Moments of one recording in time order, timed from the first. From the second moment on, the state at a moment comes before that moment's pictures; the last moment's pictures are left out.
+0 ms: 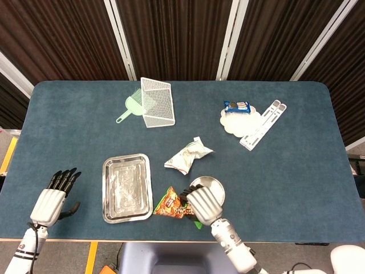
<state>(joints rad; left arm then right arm) -0.25 -1.34 0.07 -1.39 1.54 1.43 -0.03 0.51 -1.77 0.09 -1.80 -1.29 1.16 -0.66</state>
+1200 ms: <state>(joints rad) -0.24 -1.33 0.03 -1.40 1.54 1.38 -0.03 0.83 -1.63 0.35 -1.52 -0.79 0.94 -0.62</state>
